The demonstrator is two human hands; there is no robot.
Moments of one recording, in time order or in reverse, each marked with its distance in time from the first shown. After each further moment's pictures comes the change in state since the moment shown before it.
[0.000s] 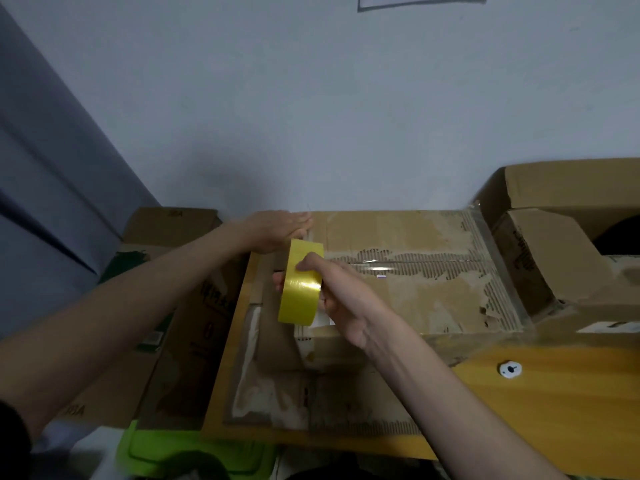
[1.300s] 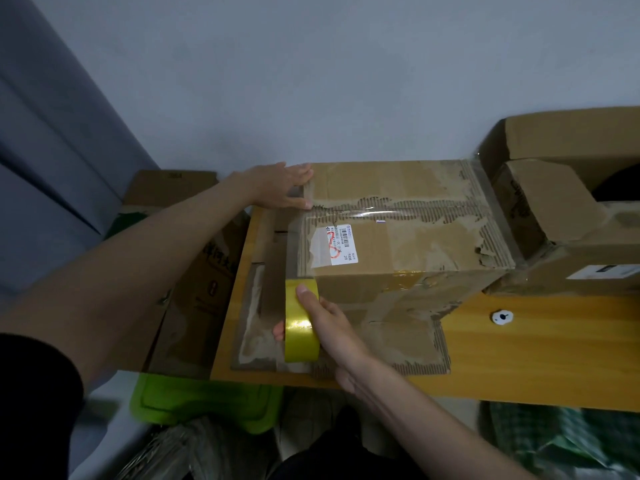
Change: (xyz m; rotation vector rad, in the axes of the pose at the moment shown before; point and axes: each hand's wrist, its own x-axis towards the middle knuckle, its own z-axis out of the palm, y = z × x) left_hand -0.012 0.016 0.014 0.133 -0.014 -0.127; right_hand -0.047 0.136 -0.002 -0.018 0.052 0.059
